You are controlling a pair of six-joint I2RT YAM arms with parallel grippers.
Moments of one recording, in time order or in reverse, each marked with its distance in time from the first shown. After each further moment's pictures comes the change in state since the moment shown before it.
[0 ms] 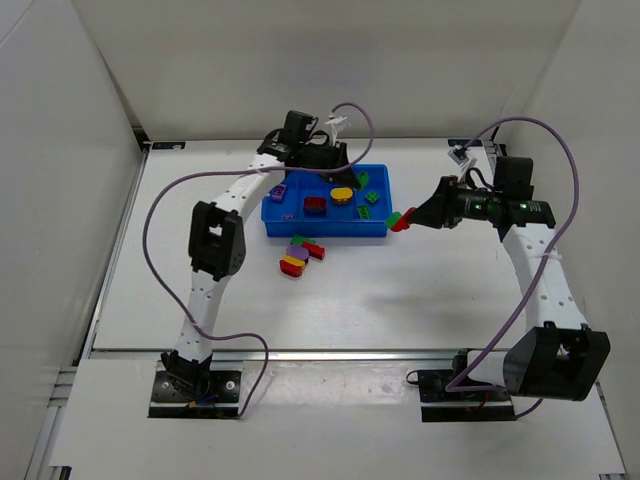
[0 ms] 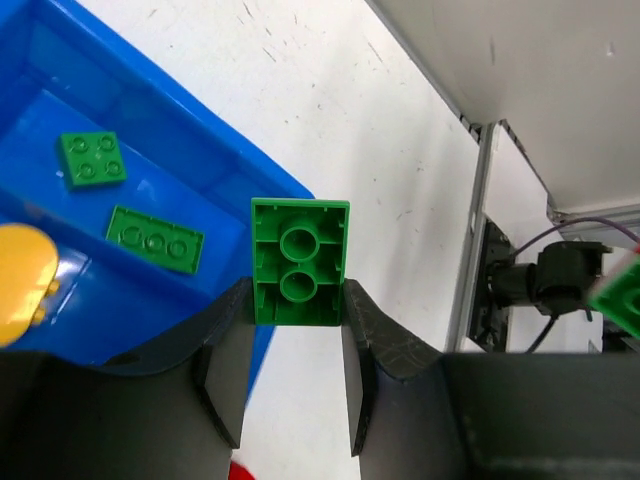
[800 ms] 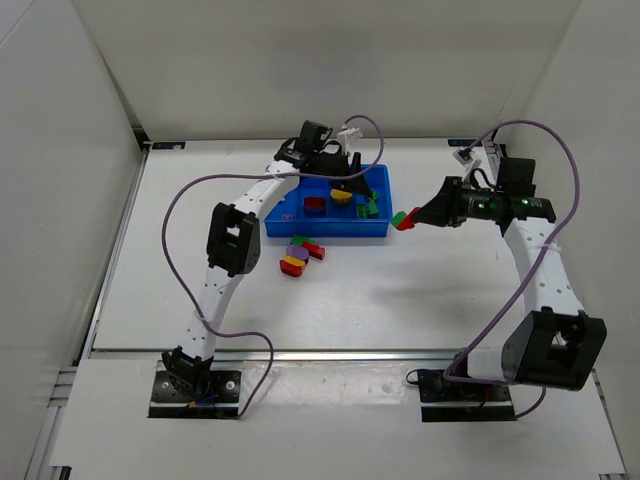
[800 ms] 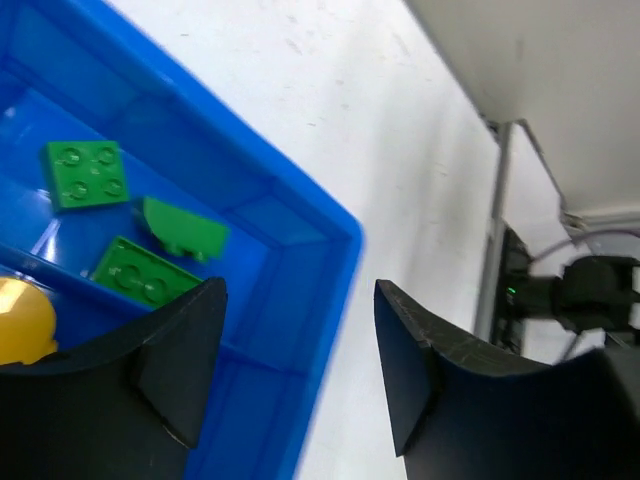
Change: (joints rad) left arm -0.053 0.243 0.219 -0.005 -0.042 -0.034; right arm -0.072 0.018 -0.010 -0.033 0.004 -0.035
